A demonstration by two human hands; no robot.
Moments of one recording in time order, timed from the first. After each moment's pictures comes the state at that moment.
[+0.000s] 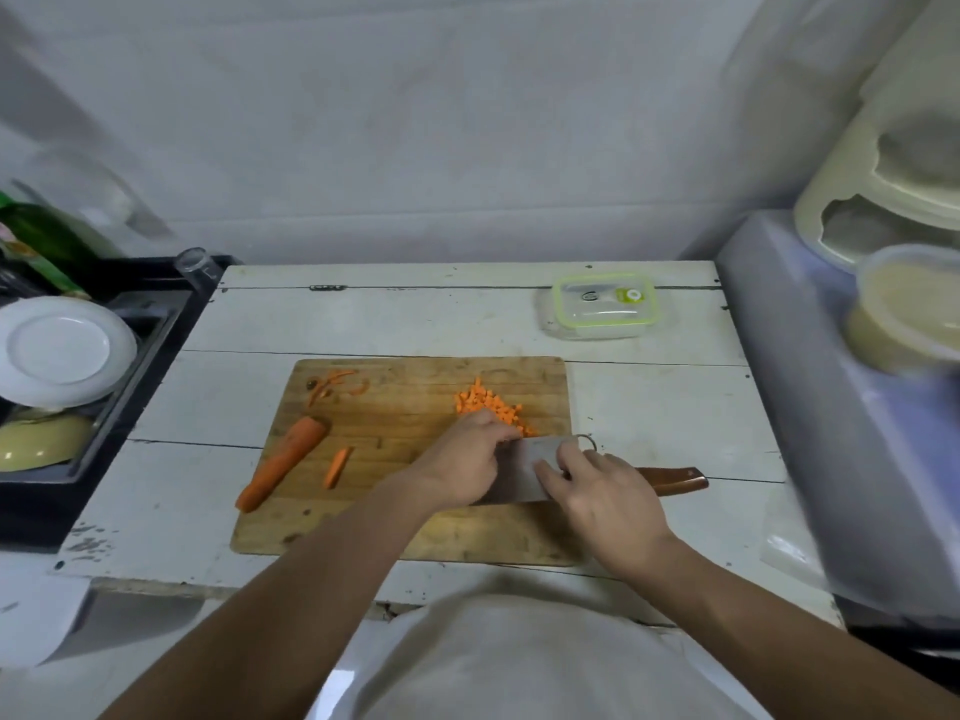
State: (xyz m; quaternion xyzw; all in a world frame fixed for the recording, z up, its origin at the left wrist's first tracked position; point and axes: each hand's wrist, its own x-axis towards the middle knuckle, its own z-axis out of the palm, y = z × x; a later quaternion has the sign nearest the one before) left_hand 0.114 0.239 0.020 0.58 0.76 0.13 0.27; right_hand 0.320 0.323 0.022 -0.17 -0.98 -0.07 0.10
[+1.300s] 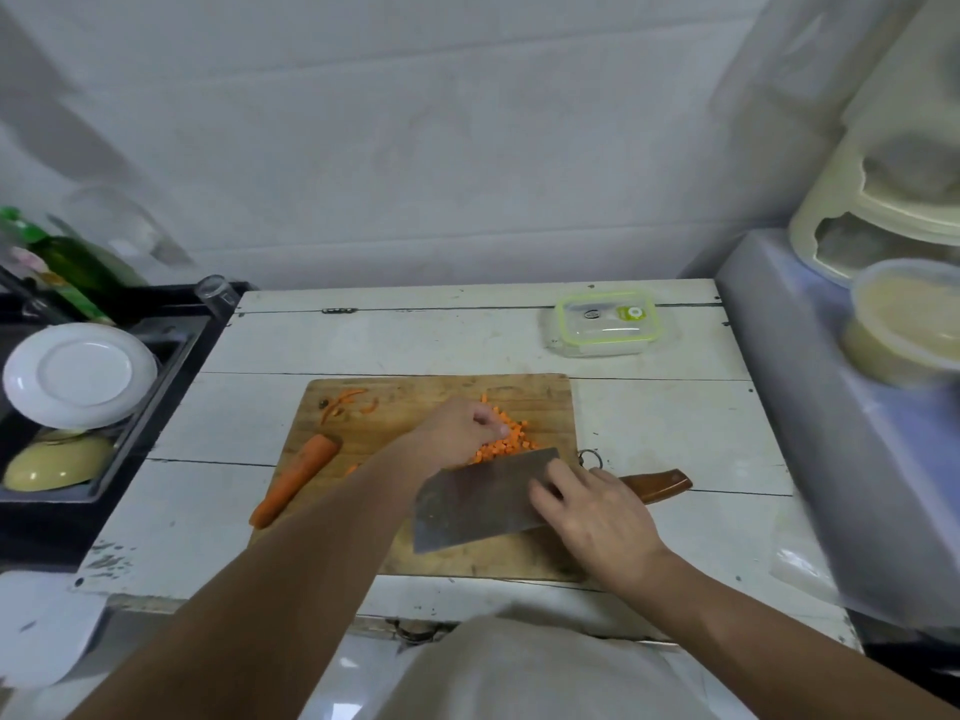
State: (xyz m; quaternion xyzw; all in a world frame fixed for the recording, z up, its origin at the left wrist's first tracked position) left_hand 0.087 0.265 0.047 0.39 0.82 0.23 0.37; right_hand 0.316 0.312 0.028 -0.12 -0.98 -0.05 0.15
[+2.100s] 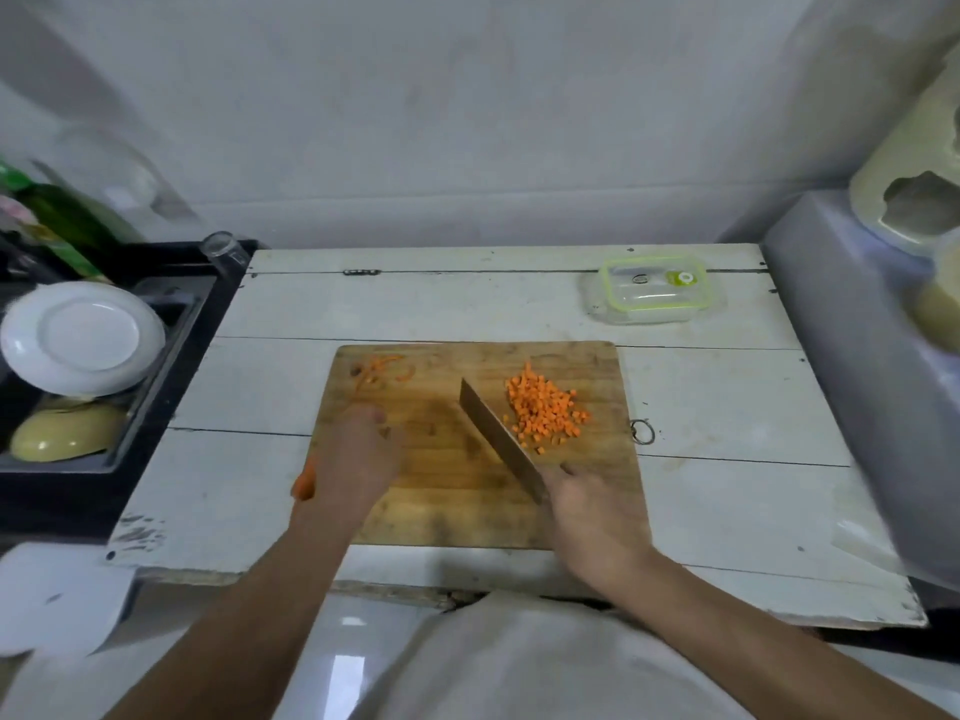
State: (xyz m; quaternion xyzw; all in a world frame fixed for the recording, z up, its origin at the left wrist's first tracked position) left_hand 0.017 0.124 0.039 0.25 0.93 0.21 0.16; right_hand 0.253 0.238 0.036 -0.35 -0.91 0.22 -0.04
